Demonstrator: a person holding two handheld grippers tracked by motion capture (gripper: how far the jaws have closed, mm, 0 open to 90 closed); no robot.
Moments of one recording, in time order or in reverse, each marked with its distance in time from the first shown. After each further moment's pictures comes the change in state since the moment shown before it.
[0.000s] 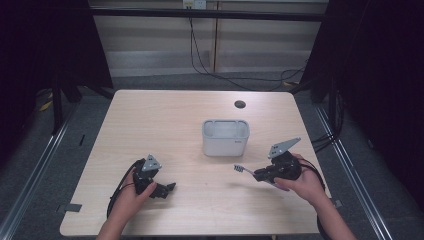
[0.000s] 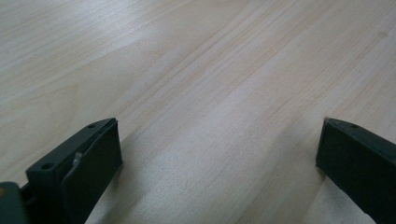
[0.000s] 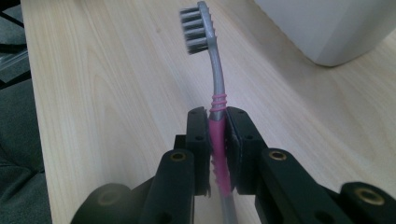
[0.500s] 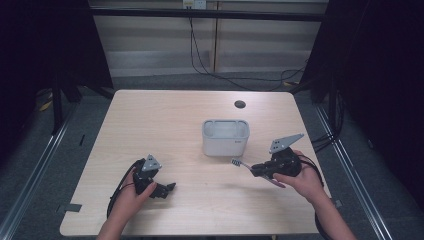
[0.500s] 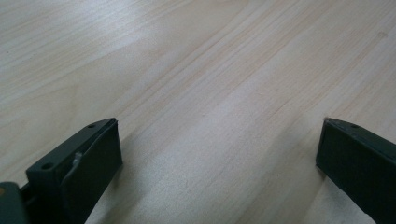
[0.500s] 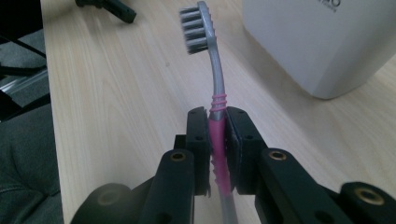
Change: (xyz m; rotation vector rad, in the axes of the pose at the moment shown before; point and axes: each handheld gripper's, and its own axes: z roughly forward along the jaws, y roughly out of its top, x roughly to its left) left arm 0.000 0.000 0.000 -0.003 0.000 -0.005; right arm 0.001 0.011 -0.007 -0.089 0.021 0.011
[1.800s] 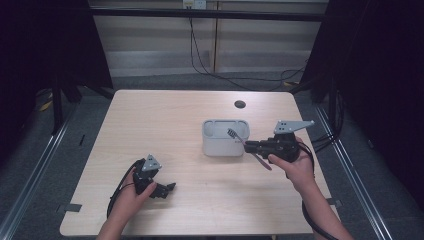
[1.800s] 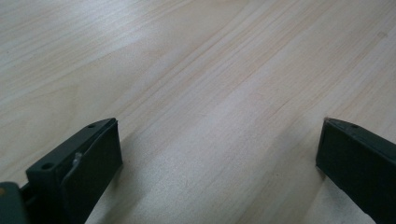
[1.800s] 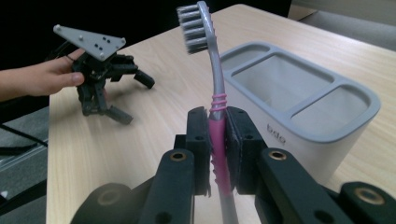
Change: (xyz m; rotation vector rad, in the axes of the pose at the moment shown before) left arm 0.000 0.000 0.000 0.000 -0.001 0.000; right arm -0.002 0.039 -0.014 -0.322 -0.051 0.035
